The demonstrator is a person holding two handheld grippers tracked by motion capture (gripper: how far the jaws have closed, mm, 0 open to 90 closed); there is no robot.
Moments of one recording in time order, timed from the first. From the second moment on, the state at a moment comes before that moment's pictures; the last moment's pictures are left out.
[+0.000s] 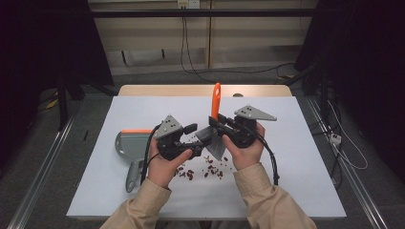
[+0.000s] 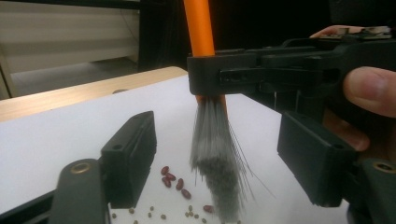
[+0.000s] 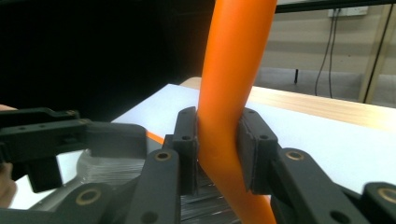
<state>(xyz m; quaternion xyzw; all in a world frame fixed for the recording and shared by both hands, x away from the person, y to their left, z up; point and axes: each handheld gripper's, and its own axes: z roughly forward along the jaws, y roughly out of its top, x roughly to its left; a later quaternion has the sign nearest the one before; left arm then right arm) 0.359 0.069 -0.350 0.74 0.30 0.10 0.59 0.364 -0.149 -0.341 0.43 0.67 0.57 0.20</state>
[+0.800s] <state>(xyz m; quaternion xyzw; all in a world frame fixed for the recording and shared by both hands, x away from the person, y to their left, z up) 0.370 0.082 -0.363 0.76 0.31 0.04 0.57 0.369 -0.141 -0.346 0.40 0.68 0.59 0.15</state>
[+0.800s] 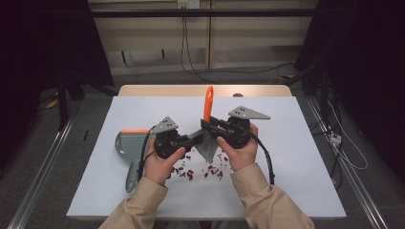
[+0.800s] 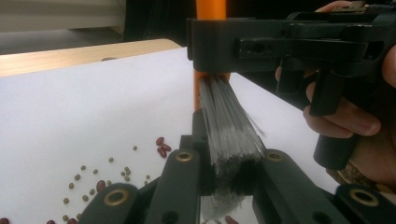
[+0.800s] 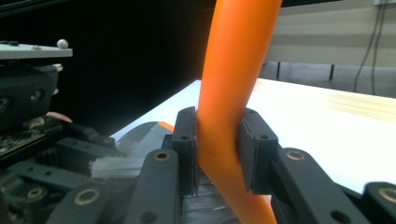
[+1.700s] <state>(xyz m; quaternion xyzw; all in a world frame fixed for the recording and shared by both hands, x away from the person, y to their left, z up) 0.368 0.088 -0.356 0.76 0.30 0.03 0.58 0.368 -0.193 -0.384 0.34 0.69 0.63 0.11</state>
